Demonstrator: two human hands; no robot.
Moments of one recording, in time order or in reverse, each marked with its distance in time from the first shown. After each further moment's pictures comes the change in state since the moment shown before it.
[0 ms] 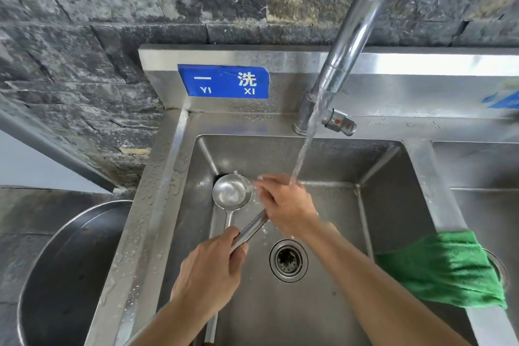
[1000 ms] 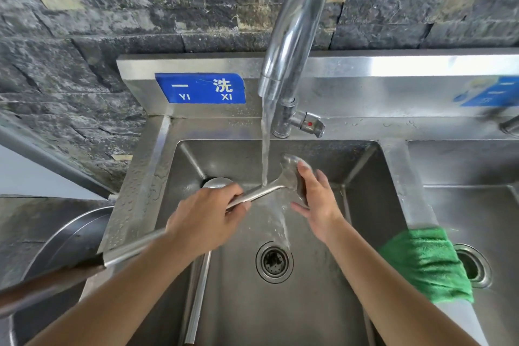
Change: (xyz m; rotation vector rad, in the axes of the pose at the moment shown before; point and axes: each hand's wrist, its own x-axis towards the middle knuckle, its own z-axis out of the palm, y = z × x) left_hand 0.061 0.057 -0.036 0.186 0.041 0.189; right_hand -0.029 0.051 -0.060 1.268 0.191 0.650
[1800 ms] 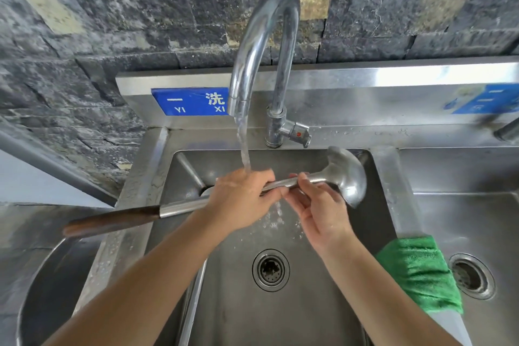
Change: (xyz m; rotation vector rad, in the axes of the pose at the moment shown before) left_hand 0.055 0.066 0.003 0.081 0.036 0.140; right_hand -0.044 -0.031 -0.013 0.541 -0.112 -0.061
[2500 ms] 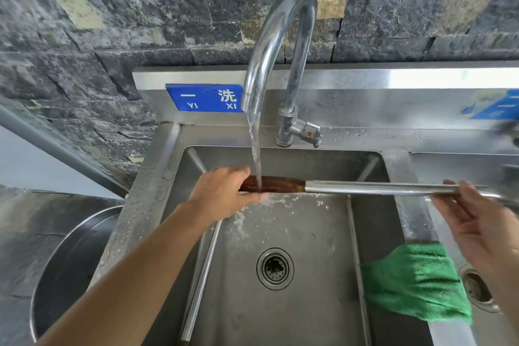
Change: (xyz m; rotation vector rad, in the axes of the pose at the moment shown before) left_hand 0.000 -0.060 0.015 0.129 -0.043 -0.017; right_hand 0.015 -0.143 -0.162 -0.042 0.277 -0.306
